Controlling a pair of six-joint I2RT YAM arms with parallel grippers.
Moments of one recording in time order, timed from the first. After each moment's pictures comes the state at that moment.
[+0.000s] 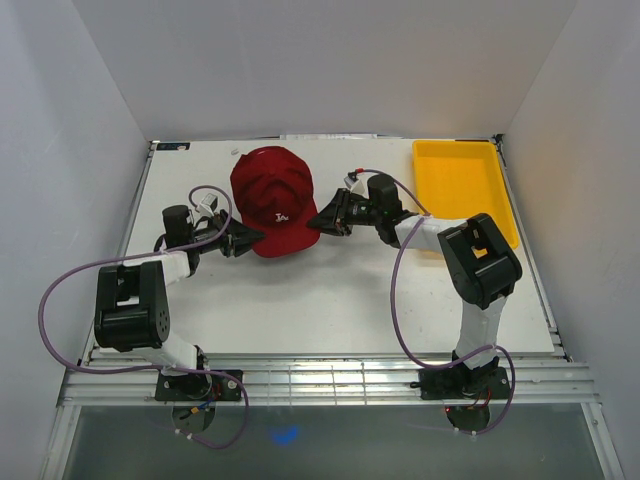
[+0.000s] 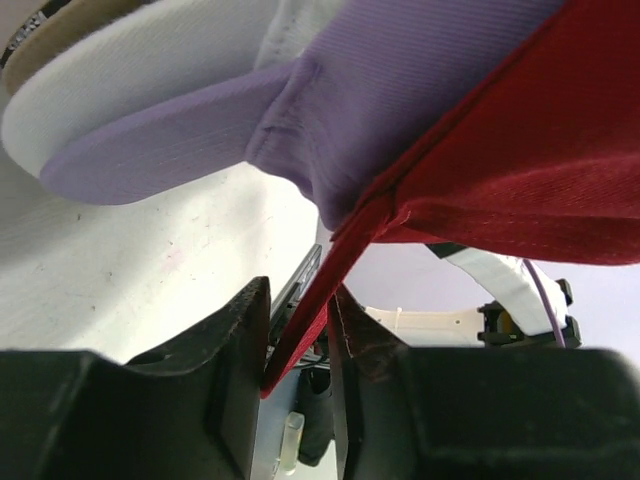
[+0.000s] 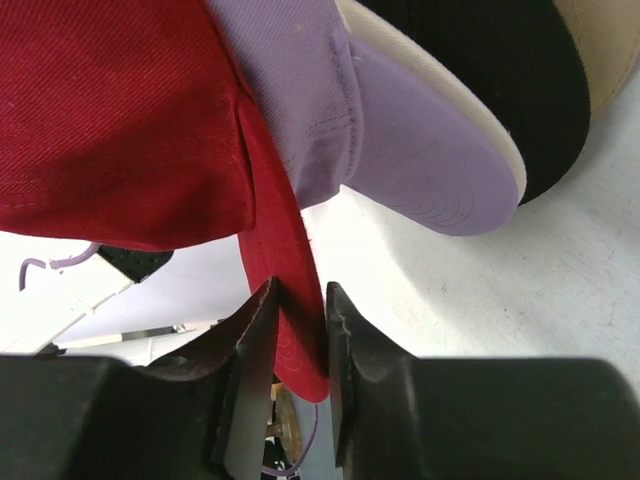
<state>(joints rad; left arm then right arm) 0.10 1.55 0.63 0.41 1.07 -1.05 0.52 1.92 1.08 0.47 -0.78 1.11</state>
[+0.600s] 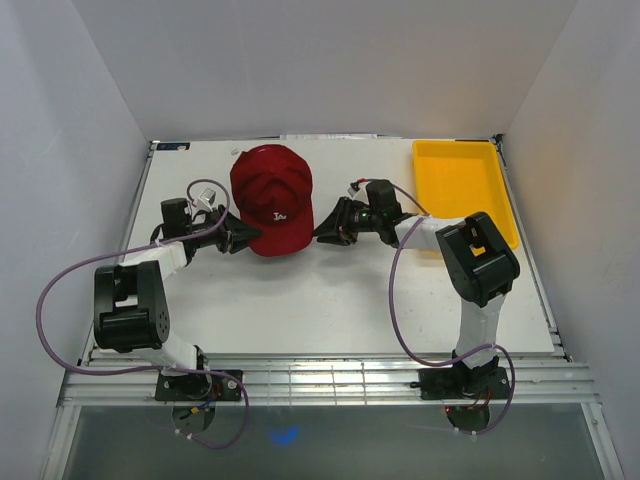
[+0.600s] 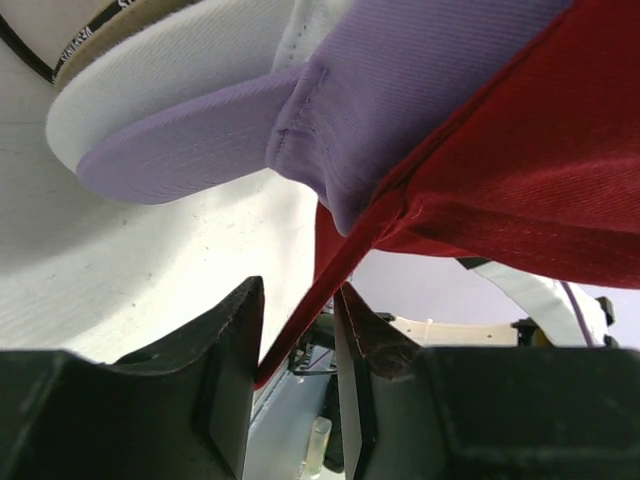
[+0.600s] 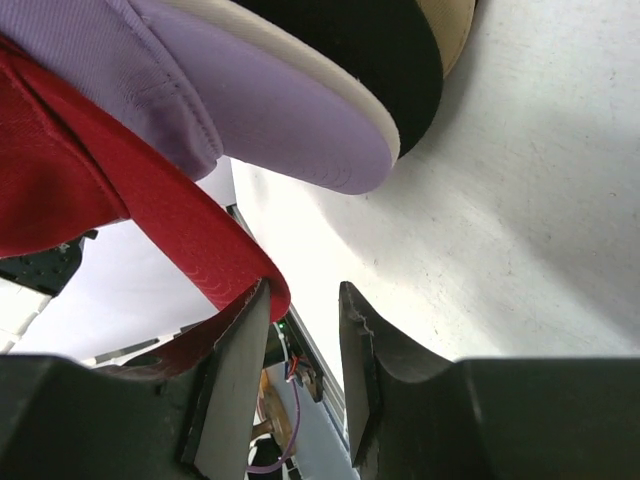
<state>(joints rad) 0.11 1.55 0.74 0.13 1.01 -0.86 0.51 1.94 1.08 0.31 -0.74 1.04</state>
